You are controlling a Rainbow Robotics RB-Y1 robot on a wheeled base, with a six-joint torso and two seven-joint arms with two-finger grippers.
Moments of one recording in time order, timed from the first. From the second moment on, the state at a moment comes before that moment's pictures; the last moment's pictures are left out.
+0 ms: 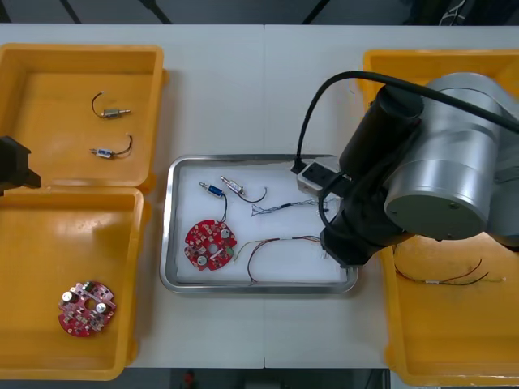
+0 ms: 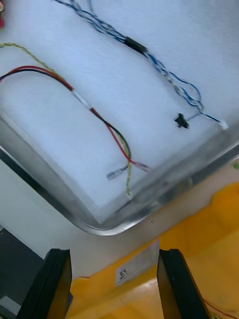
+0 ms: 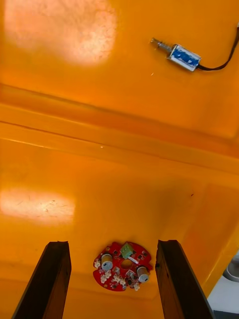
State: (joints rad) right arm -0.71 -0.67 0.61 -2.20 -0.86 1.92 1.23; left arm -0.32 1.39 -0.14 -2.01 1.24 1.42 -0.74
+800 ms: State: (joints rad) right arm -0.83 -0.50 1.02 -2.06 -0.68 1.82 1.69; left arm -0.12 1.39 -0.06 -2.07 1.14 1.30 -0.74
